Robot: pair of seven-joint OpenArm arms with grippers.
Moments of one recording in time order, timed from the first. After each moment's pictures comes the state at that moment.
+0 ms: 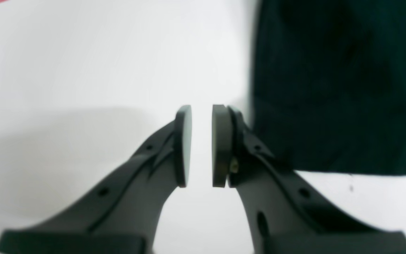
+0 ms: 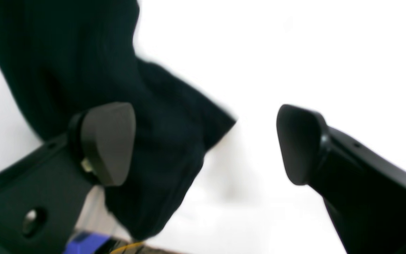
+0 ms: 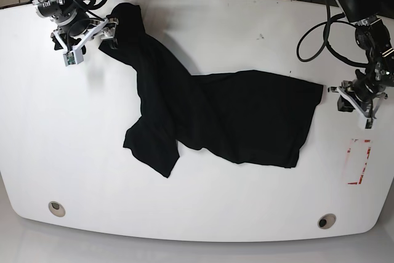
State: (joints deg) left arm -4.8 -20.5 -28.8 80.3 -20.6 -34.5 53.5; right arm -22.4 1.5 38.2 111.2 28.2 40.0 -63.0
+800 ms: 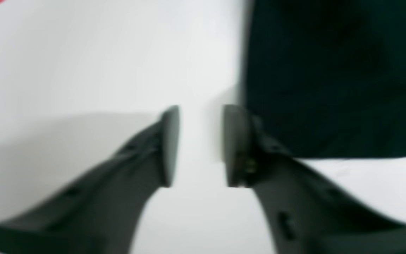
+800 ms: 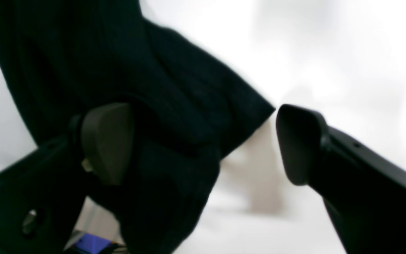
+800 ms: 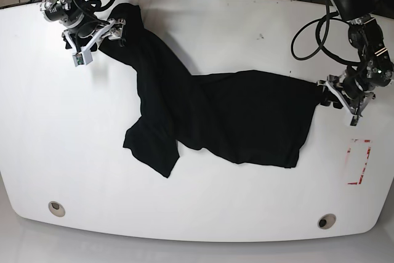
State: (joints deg) left arm -4.5 -17.8 -26.4 80.3 -20.5 -39.2 55.1; right arm -20.5 2.3 35.3 103.8 28.1 40.0 -62.8
